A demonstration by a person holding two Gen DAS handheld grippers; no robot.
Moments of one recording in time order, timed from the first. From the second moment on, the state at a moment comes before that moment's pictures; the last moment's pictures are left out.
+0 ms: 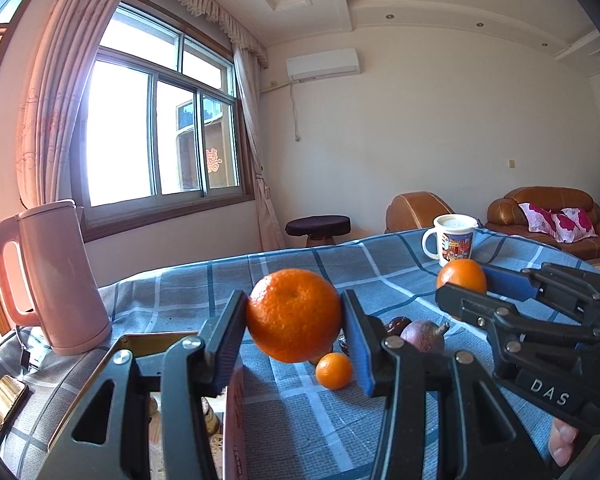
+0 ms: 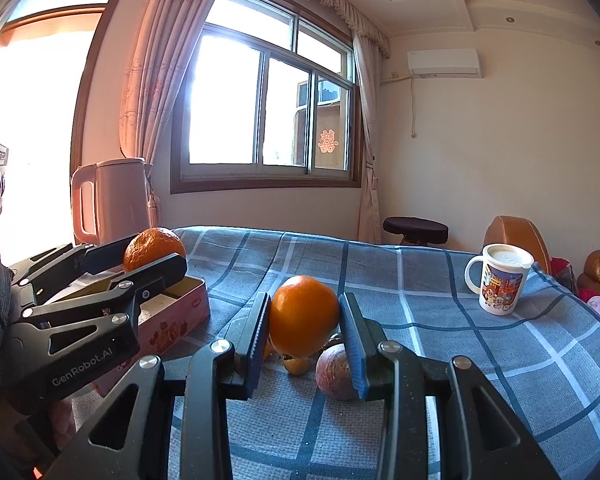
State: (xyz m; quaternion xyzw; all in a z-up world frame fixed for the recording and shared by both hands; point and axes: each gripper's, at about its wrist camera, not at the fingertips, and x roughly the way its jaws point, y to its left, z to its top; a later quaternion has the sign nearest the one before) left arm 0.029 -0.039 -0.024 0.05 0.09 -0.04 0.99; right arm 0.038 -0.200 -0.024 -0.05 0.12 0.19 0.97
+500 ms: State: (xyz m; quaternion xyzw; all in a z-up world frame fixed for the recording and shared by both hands) left arm 0.030 -0.030 -0.025 0.04 0.10 -0.02 0.99; right arm 0.043 -0.185 -0.024 -0.06 0.12 0.21 0.97
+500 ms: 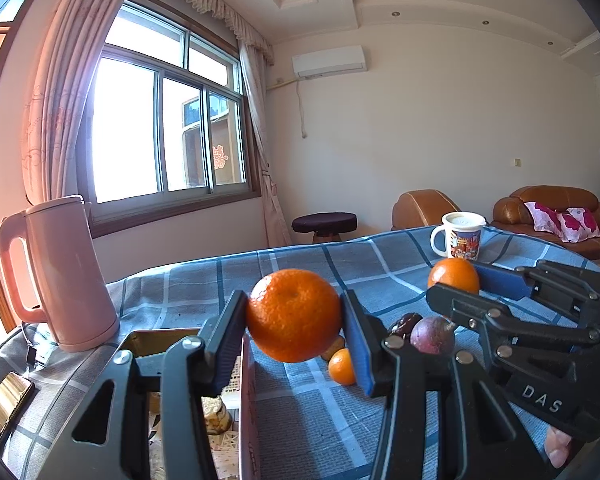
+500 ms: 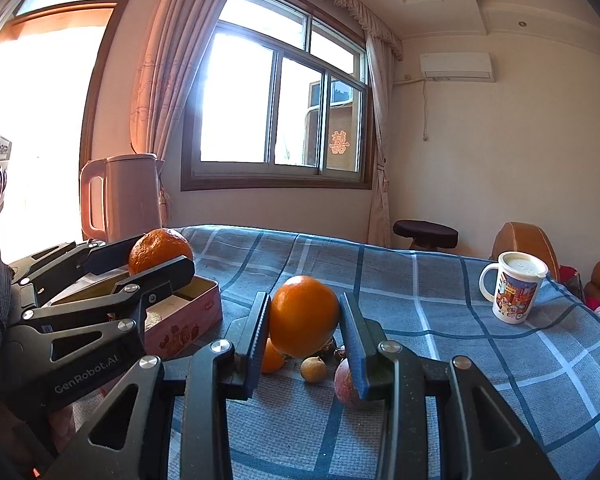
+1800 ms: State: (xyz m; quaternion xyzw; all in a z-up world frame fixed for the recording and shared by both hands) left arm 0.038 0.039 -0.033 0.01 0.15 0.05 0.99; right arm 0.053 -0.103 -0.031 -0.11 0.14 0.29 0.94
